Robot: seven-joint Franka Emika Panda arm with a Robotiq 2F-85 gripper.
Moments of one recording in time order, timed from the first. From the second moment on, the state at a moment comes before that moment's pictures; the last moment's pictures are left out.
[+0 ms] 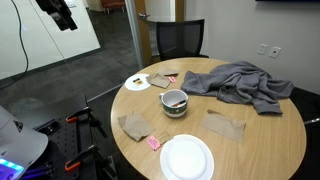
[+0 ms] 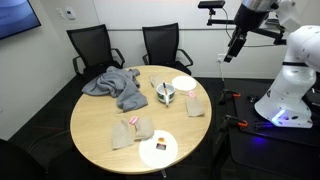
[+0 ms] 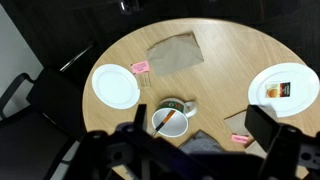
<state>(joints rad) 0.05 -0.95 0.33 -2.74 0.00 1.91 0.41</state>
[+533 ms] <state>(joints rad) 0.03 -0.92 0.33 -2.74 0.00 1.96 0.52</state>
